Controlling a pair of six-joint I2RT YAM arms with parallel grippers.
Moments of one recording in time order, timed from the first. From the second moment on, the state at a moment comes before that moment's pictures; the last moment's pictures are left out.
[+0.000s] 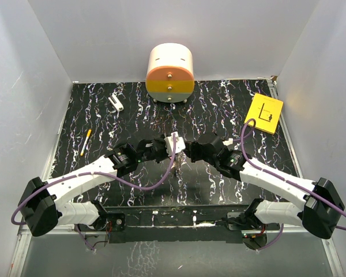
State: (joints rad) left arm -0.87 1.21 0.84 -0.10 0.16 0.52; right arm 0.83 1.15 0.76 -0.21 0.23 2.07
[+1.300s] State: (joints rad) left arm -0.87 1.21 0.84 -0.16 0.10 0.59; right arm 0.83 1.08 0.74 -0.22 0.23 2.07
